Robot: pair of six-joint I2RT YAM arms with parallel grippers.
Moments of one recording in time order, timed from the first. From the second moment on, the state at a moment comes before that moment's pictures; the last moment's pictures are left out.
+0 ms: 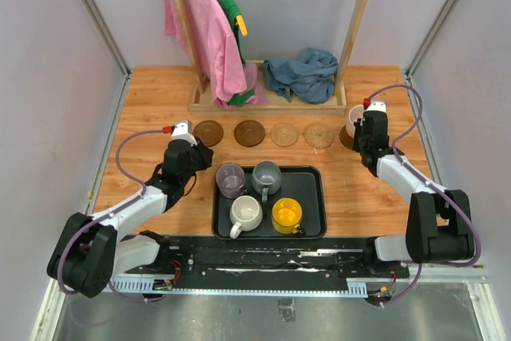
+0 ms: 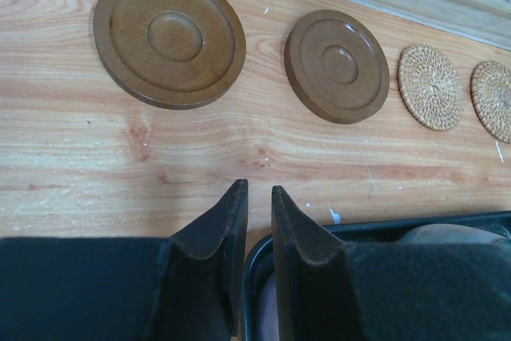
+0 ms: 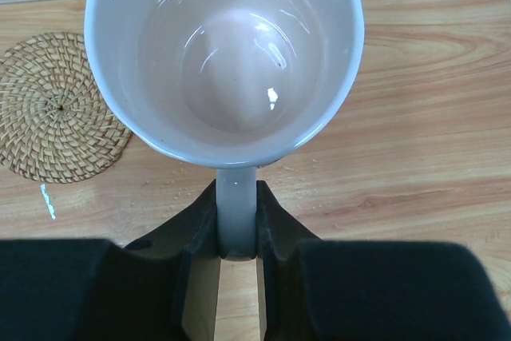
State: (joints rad) left arm -0.39 1.13 0.41 0.32 -0.16 -0.50; right arm 0.09 1.35 0.72 0.02 0.25 0.08
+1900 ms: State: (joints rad) left arm -0.39 1.14 0.41 0.32 -0.16 -0.50; right arm 0.07 1.45 0.72 0.04 0.22 0.12
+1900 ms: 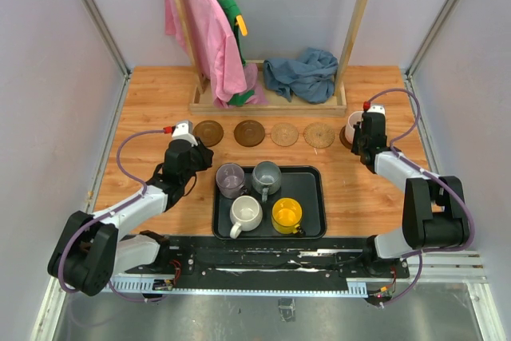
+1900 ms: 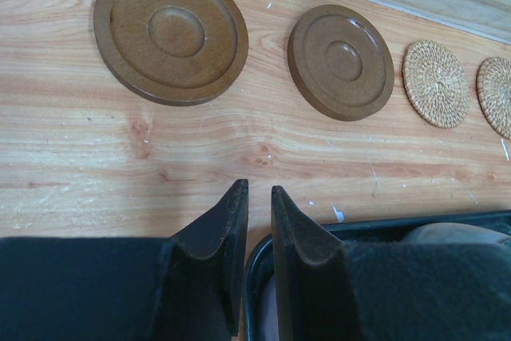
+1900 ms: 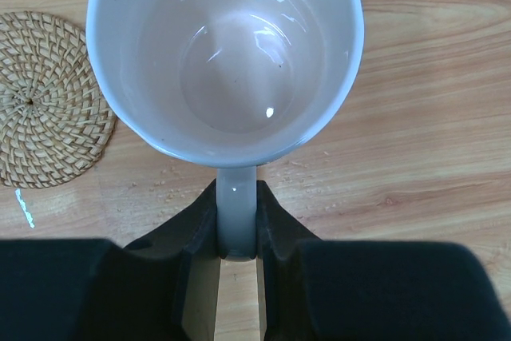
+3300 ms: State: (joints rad) left arm -0.39 1.06 0.40 0.32 -0.13 -0.48; right arm 0.27 0.87 0.70 -0.34 0.15 0.22
